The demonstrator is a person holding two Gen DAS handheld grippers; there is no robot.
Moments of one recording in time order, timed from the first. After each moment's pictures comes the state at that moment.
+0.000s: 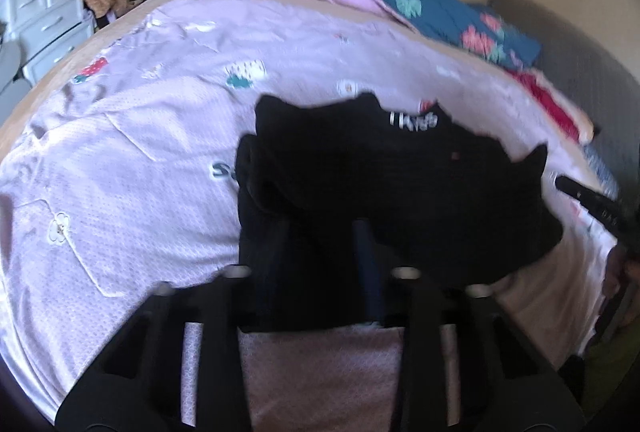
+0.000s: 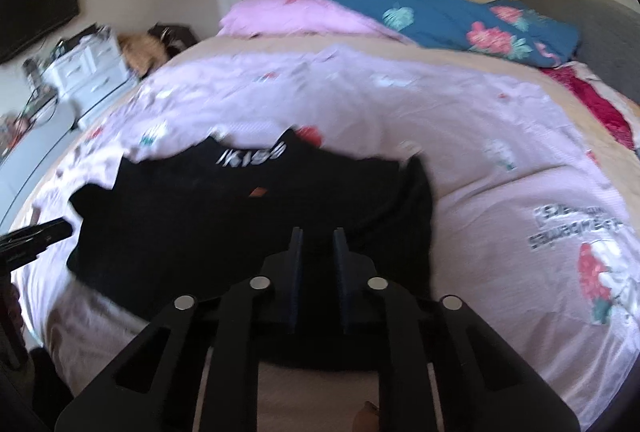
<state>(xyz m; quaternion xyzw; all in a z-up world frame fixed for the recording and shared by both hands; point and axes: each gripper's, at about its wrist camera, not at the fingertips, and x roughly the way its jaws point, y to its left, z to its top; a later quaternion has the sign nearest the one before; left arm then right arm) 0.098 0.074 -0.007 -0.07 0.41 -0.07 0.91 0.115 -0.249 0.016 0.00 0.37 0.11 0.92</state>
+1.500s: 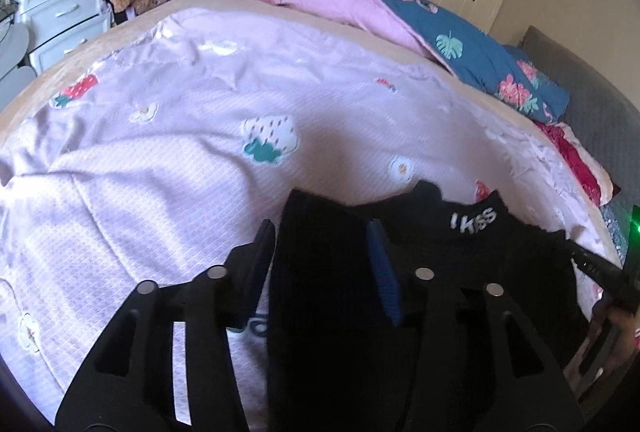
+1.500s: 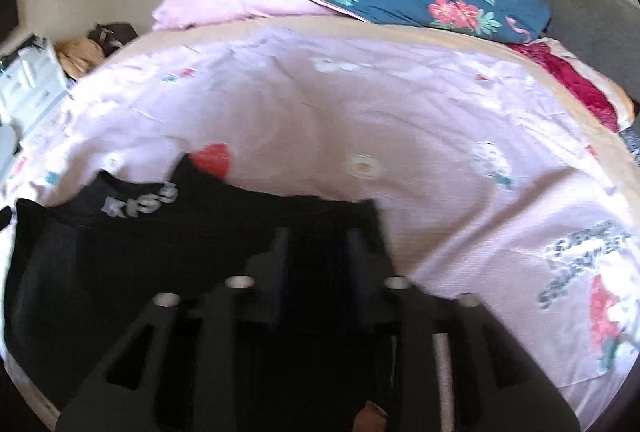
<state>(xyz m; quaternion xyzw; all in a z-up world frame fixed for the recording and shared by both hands) 0.212 0.113 -0.014 -0.12 0.38 -0.03 0.92 0.239 -0.282 -0.024 0.00 0.40 0.01 0.92</state>
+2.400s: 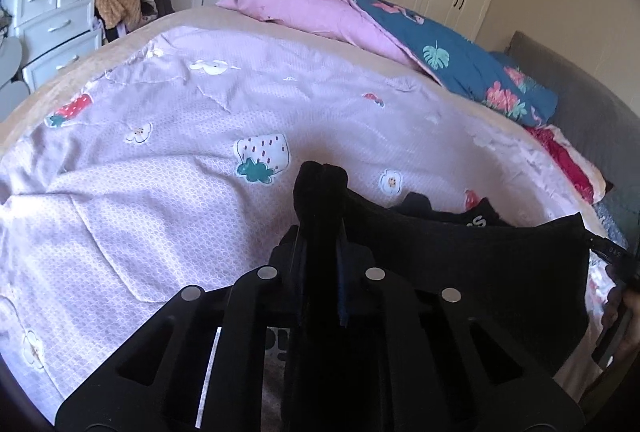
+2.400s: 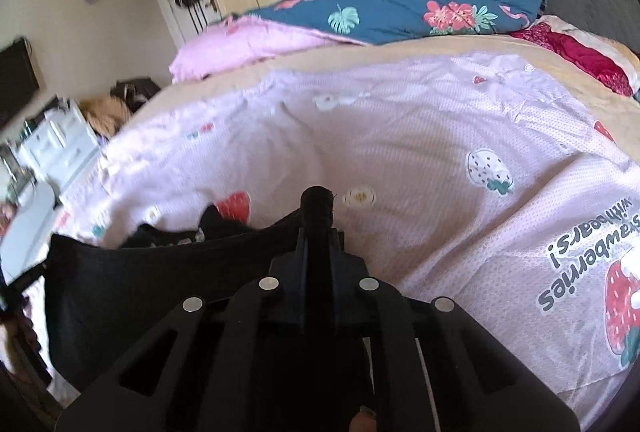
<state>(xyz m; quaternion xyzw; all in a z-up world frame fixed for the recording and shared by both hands) 0.208 0.117 -0.003 -0.12 0.34 -0.05 0.93 0.217 -0.326 0.006 0.12 0.34 0.06 0.93</state>
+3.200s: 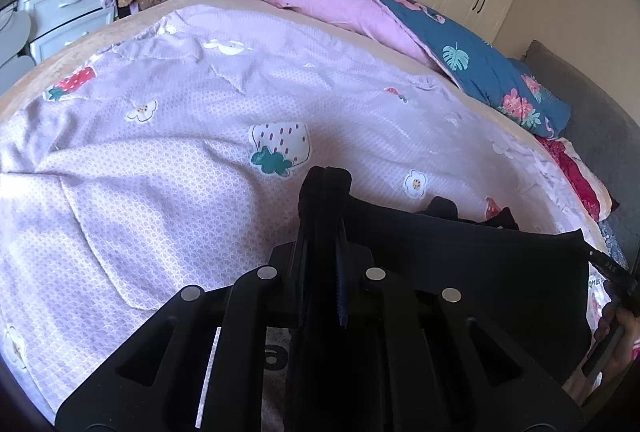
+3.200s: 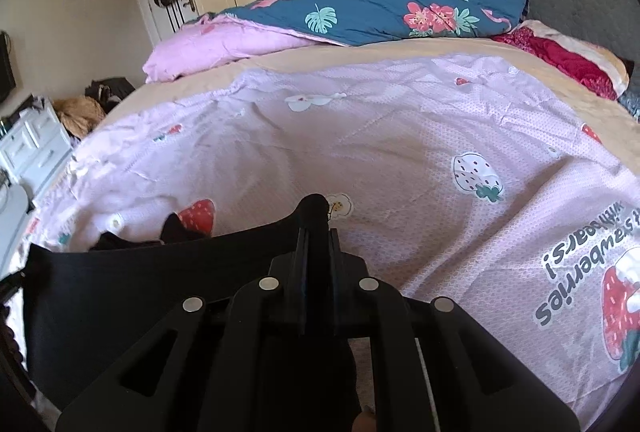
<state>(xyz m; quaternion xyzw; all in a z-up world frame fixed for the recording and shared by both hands) 0.229 0.126 -0.025 -0.15 0.36 -0.03 0.92 0.242 -0.320 -0.013 0.09 0.34 0.01 0.94</state>
